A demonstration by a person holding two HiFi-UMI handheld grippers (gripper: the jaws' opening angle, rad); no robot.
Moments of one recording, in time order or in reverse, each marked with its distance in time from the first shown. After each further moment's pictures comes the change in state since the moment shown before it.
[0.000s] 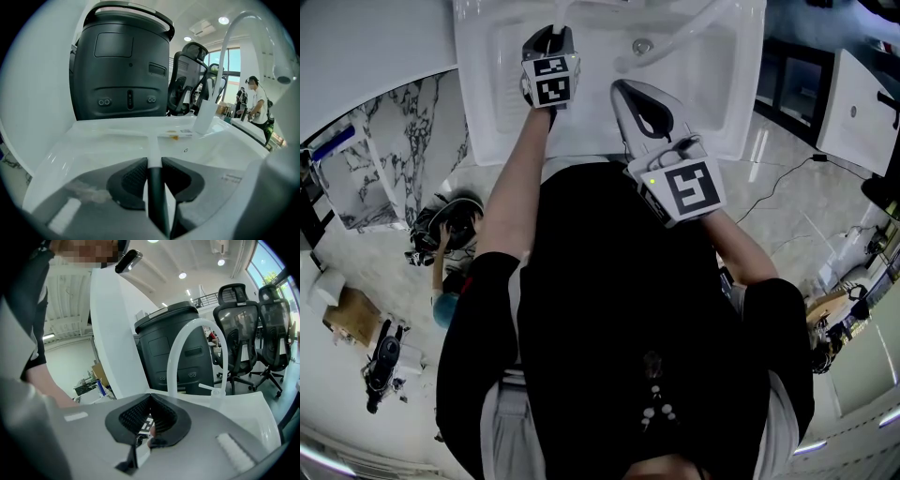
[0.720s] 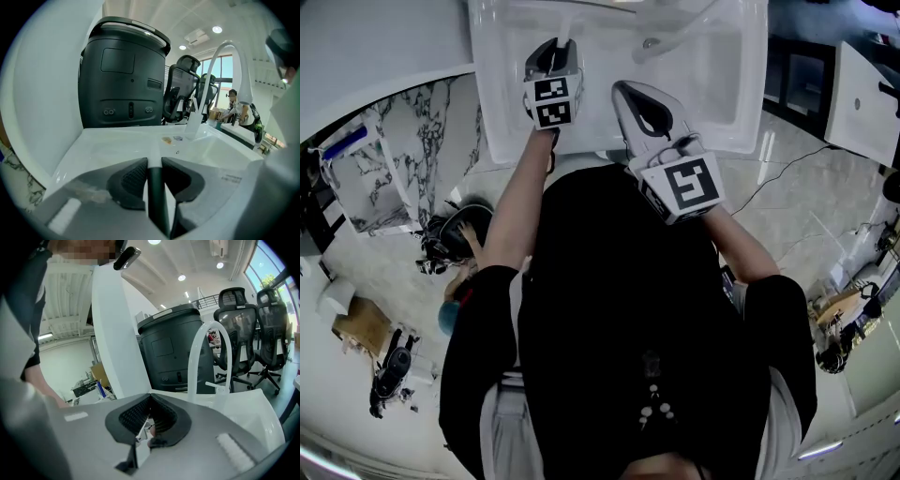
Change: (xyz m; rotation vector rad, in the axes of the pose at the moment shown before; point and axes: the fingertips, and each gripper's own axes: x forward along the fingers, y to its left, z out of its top) left arm -0.058 0.004 0.006 0.025 -0.090 -0.062; right arm 0.001 0.033 -0.009 0.012 -0.019 -0.024
